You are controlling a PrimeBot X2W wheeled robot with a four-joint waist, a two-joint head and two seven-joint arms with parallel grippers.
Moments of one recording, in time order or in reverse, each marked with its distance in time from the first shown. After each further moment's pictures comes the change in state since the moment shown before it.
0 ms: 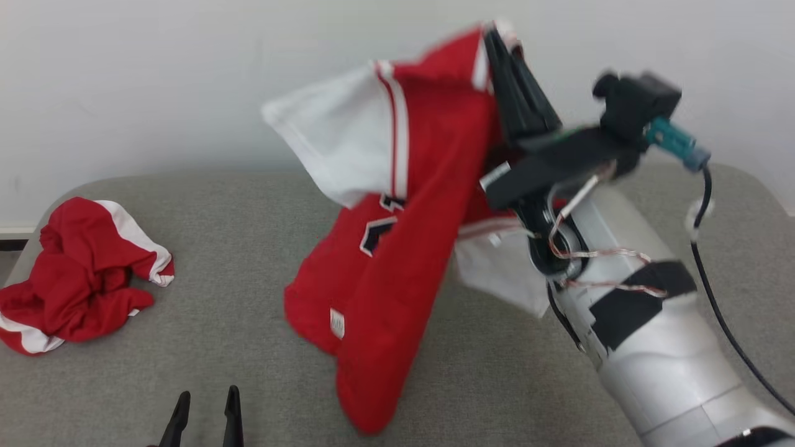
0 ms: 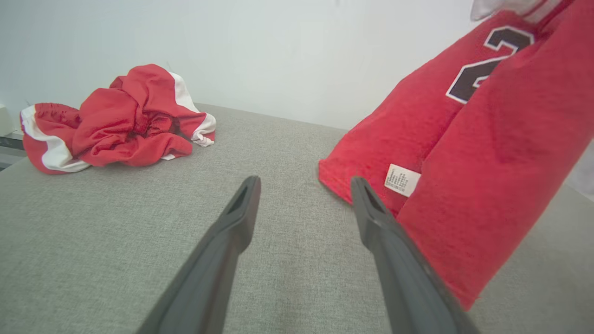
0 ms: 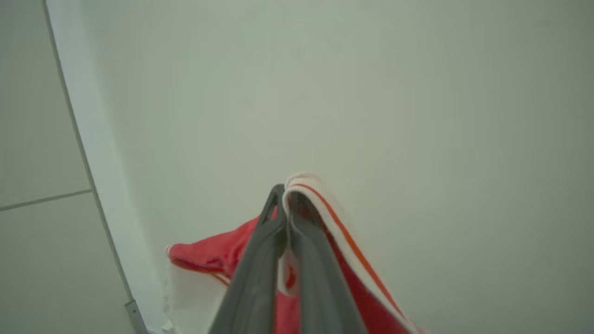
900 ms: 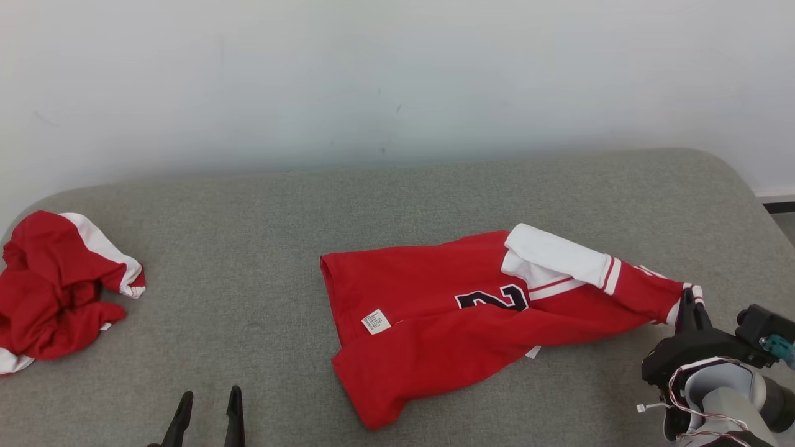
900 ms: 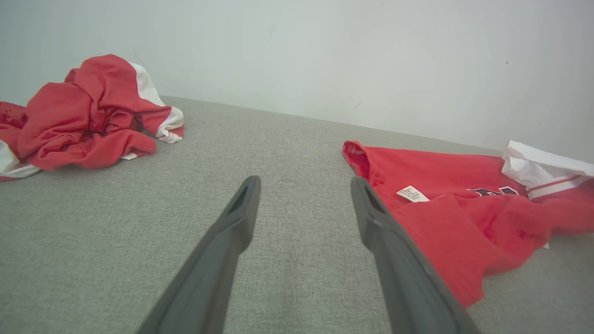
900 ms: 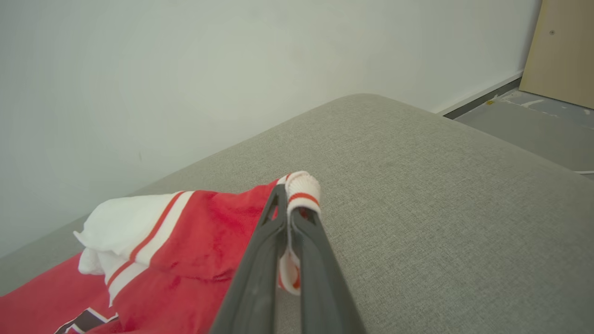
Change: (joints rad) left arm -0.014 0.000 -0.001 0.025 -0.001 -0.012 0.000; right arm 0.395 -0.018 -0.802 0.284 -0.536 0.000 0.000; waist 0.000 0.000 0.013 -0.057
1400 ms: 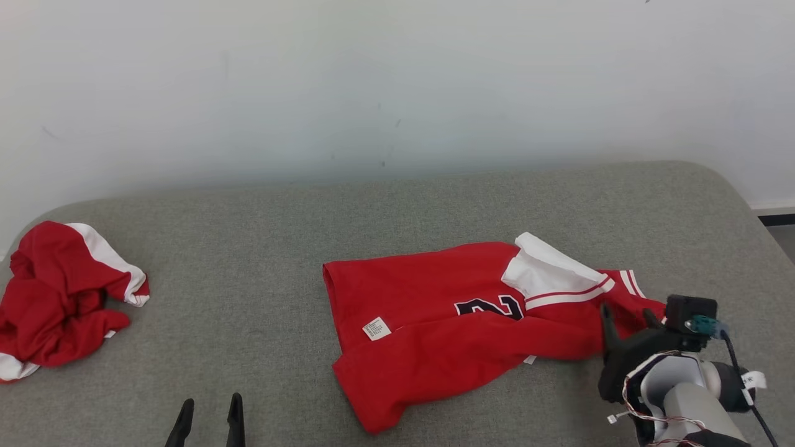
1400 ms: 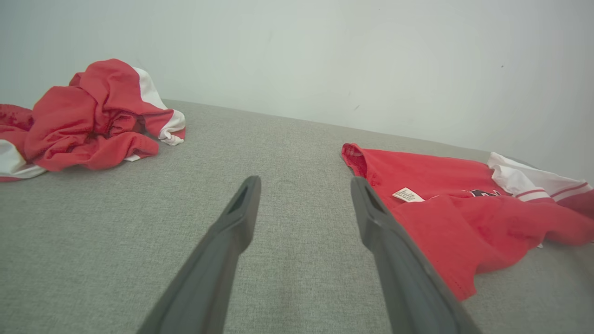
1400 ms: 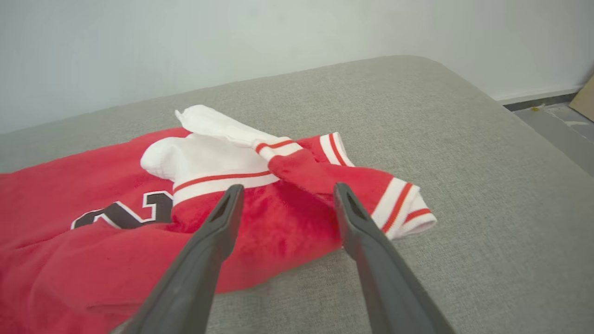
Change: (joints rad) left arm 0.015 0.000 -0.002 0.006 -0.002 -0.001 0.000; right arm 0.027 0.014 0.133 -0.020 -0.142 0.000 0.209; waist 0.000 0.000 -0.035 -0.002
